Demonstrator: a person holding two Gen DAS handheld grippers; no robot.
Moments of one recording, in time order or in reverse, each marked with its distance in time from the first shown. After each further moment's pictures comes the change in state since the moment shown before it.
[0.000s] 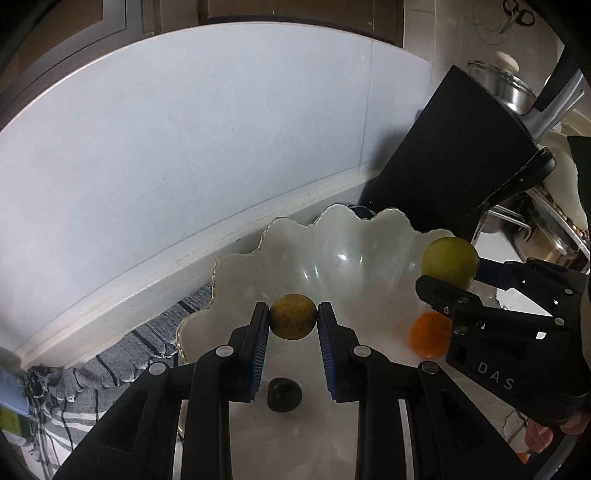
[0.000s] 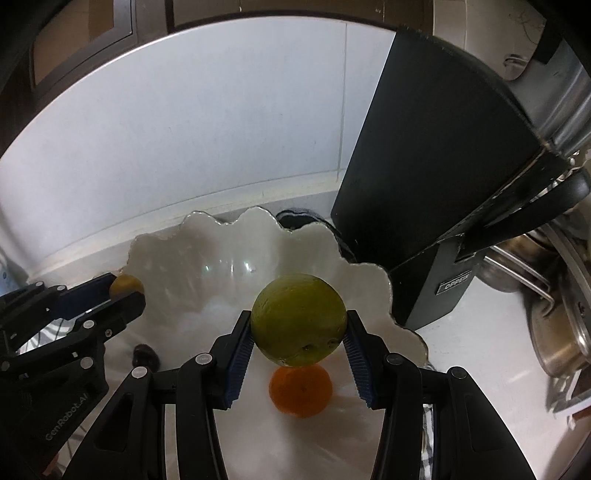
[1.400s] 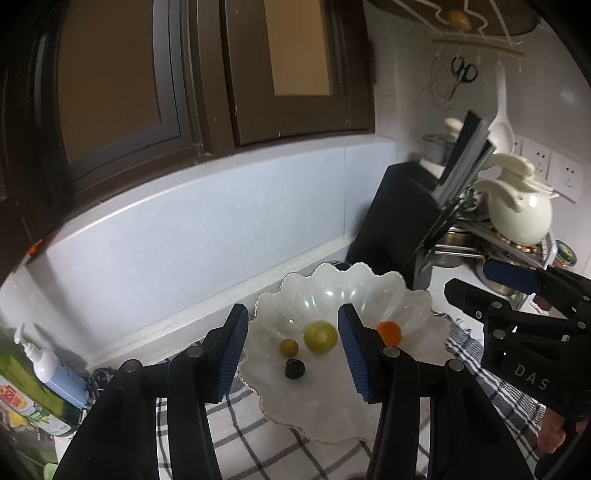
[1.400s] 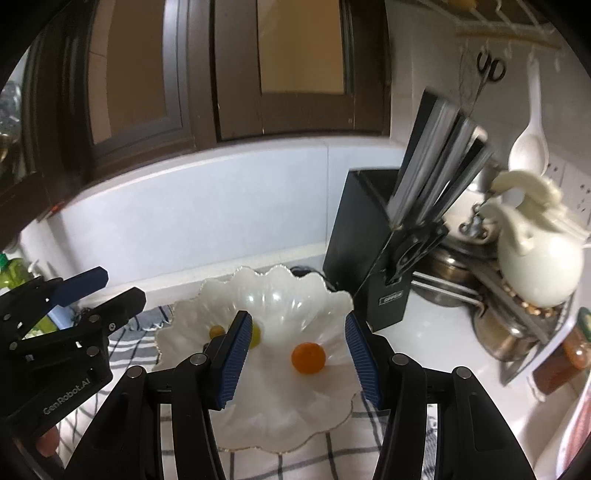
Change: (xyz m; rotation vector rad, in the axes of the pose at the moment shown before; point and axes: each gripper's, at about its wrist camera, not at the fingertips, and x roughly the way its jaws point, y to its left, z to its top) left arm -0.164 -0.011 -0.023 0.039 -0.249 0.056; right arm -0.168 0.013 -0.041 0.023 -0.271 -0.015
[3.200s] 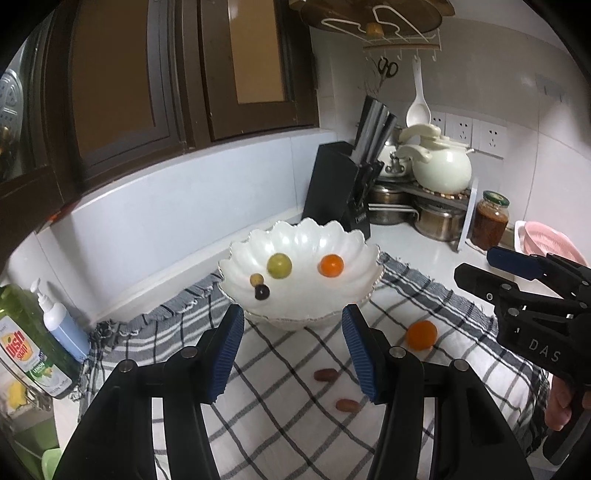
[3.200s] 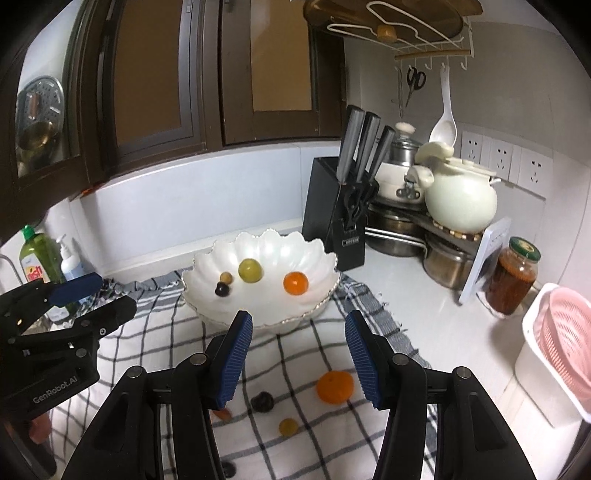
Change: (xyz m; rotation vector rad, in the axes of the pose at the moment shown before) left arm -0.117 -0.015 -0.103 0.084 -0.019 -0.126; right arm -0.134 0.017 -0.113 0.062 -0.053 -0.091
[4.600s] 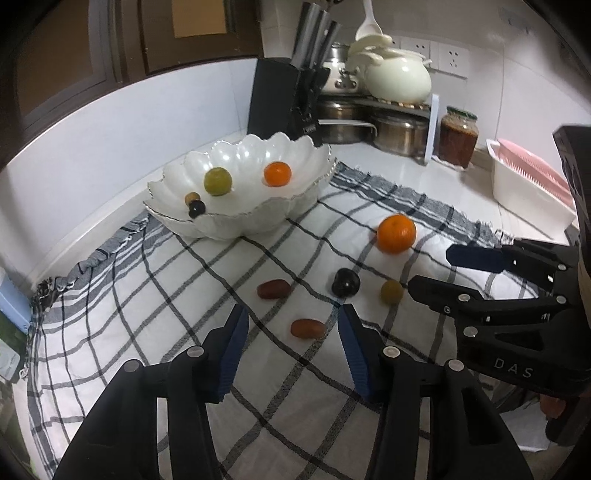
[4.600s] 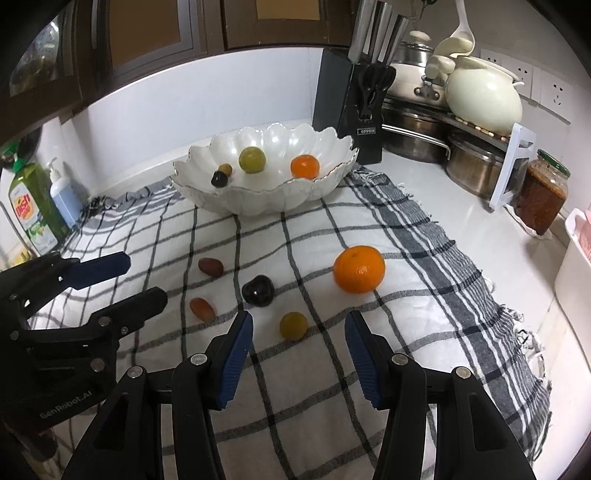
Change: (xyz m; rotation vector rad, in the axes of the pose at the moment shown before) left arm 0.059 -0.037 -0.088 0.109 0.178 -0.143; right arm 0.054 0.004 -0.096 -0.004 0.247 0.043
